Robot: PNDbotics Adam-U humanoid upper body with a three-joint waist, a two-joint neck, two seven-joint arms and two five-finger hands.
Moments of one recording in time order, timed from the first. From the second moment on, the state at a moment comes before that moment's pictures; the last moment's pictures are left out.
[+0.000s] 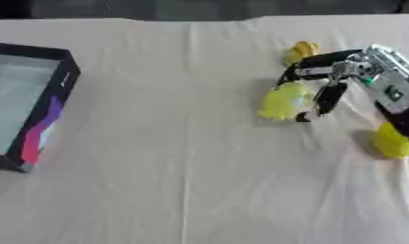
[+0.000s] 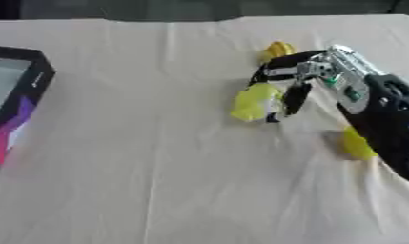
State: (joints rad) left arm -0.78 0.68 -0.04 -1.16 0.32 0.10 0.14; right arm -0.82 -0.64 0.43 -1.19 0.59 -0.24 0.69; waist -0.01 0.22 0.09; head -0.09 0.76
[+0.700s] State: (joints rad) left arm -0.76 0.68 -0.05 -1.18 0.32 0.10 0.13; right arm -0.78 -0.66 0.42 -1.30 0.44 -0.10 0.53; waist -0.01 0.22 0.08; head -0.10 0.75
